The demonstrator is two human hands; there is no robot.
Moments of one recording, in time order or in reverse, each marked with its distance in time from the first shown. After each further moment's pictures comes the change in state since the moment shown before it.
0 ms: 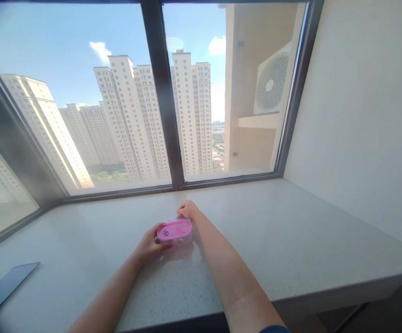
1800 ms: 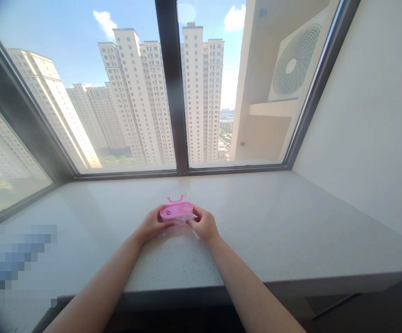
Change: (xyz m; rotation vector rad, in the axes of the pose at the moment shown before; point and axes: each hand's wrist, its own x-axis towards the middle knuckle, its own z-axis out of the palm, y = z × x) left_hand -0.003 0.012 0.000 0.119 0.040 0.043; right_hand -0.125 0.036 0.011 0.223 0.213 -0.364
